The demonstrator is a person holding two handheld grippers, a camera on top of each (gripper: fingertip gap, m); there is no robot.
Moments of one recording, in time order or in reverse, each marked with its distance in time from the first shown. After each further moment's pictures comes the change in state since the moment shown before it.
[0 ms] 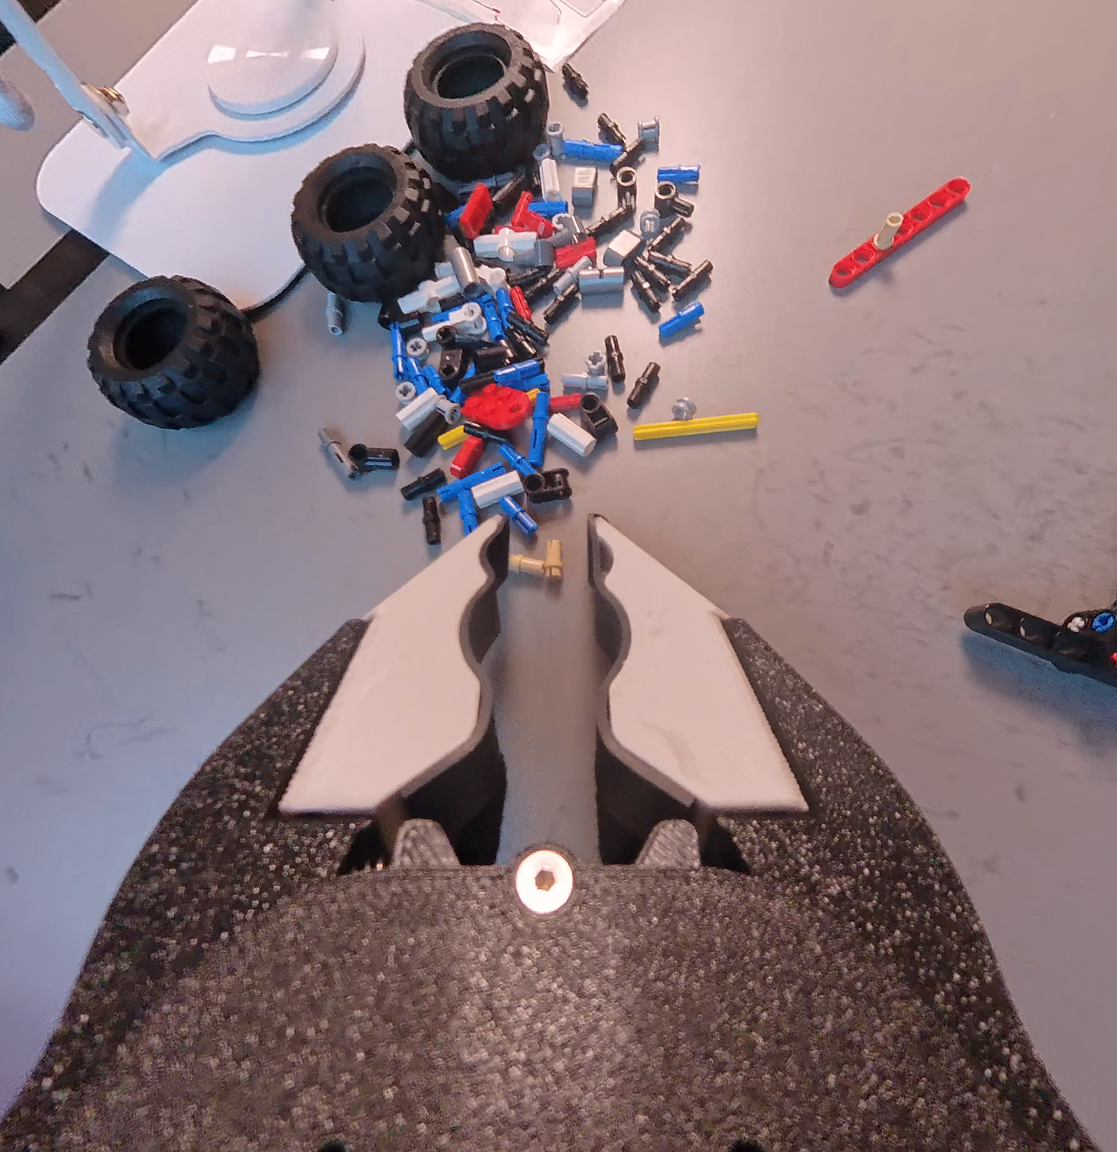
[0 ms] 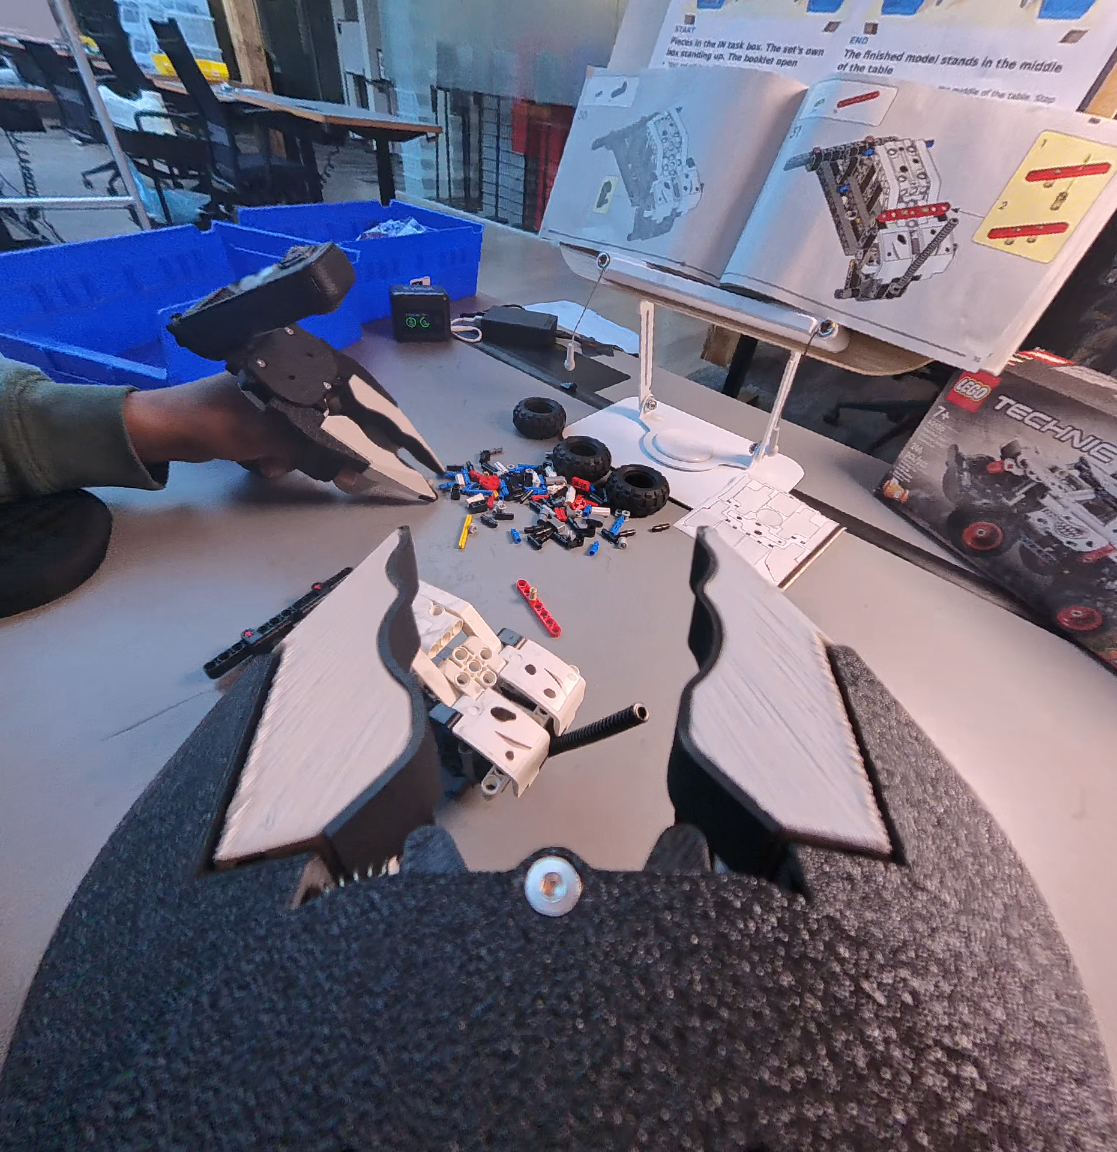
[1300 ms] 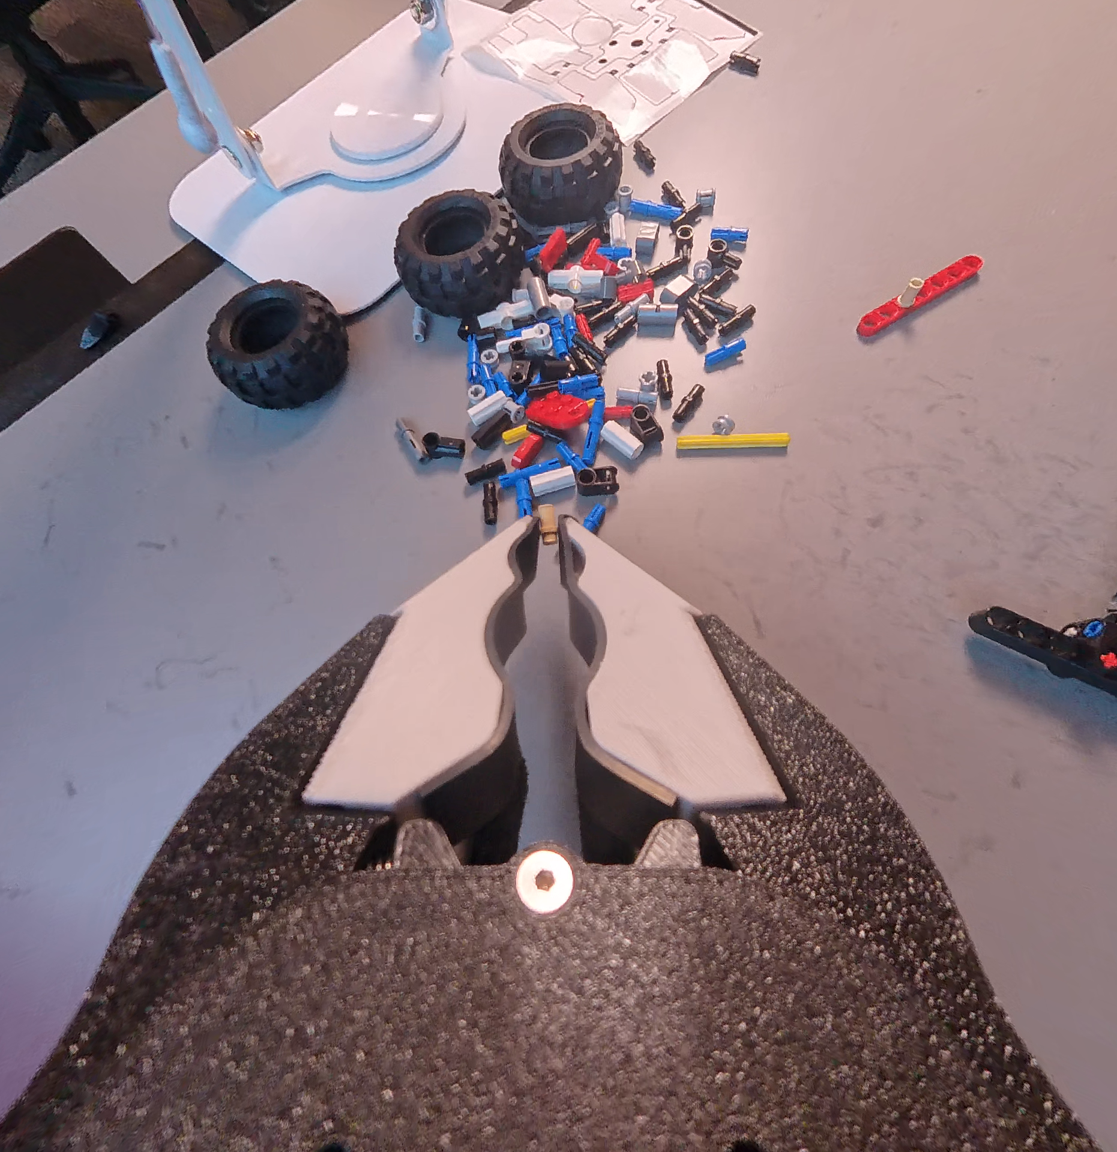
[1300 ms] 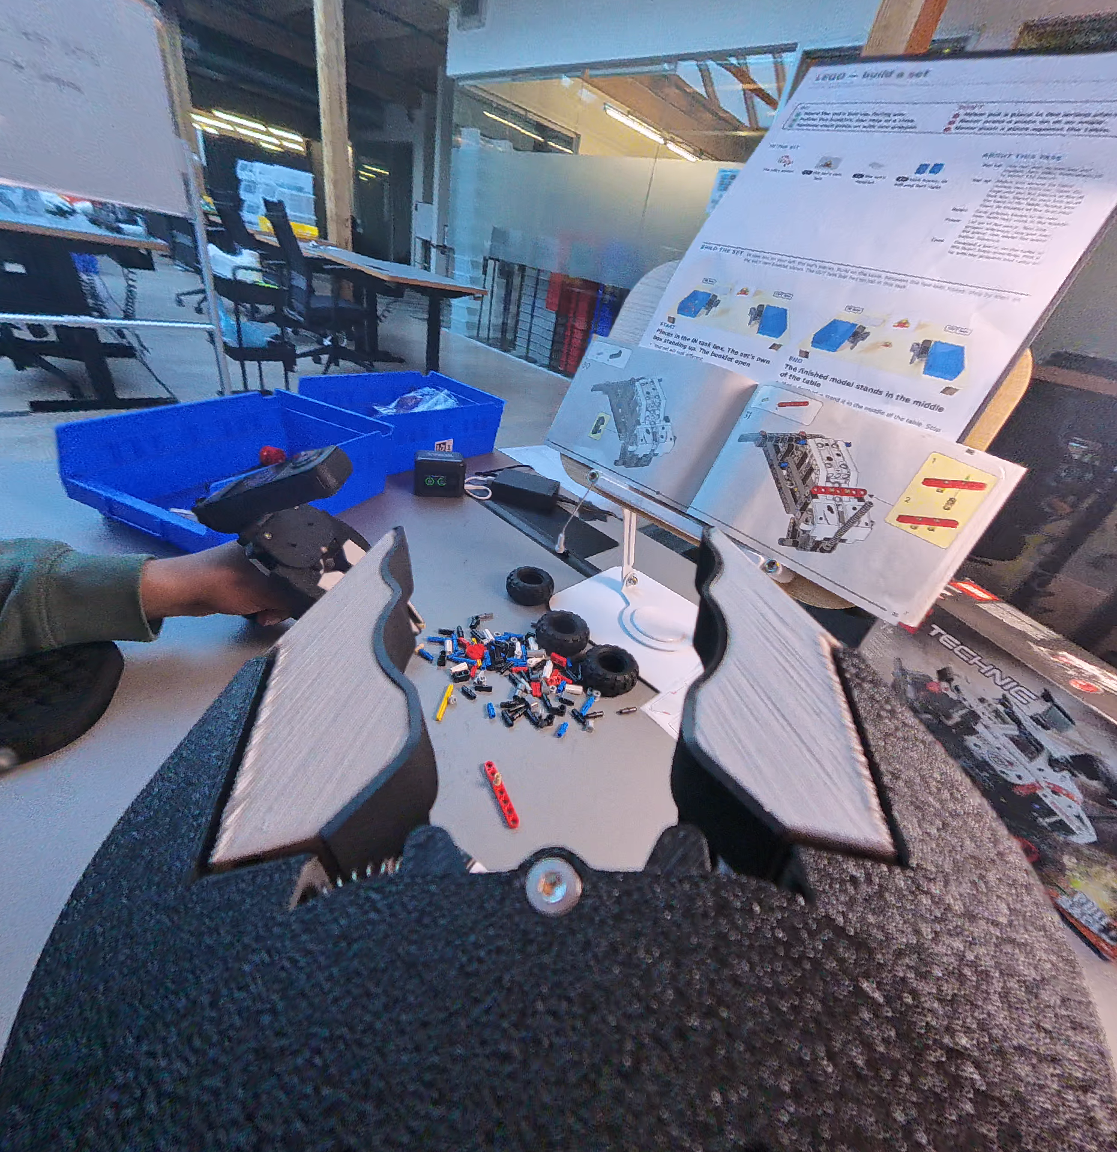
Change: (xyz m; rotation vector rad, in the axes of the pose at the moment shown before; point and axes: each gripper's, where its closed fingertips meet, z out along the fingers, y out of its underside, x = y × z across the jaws) left arm -0.016 -0.002 -0.019 0.082 -0.056 -0.071; right arm 0.014 -0.109 0.010 0.206 -0.049 -0.080
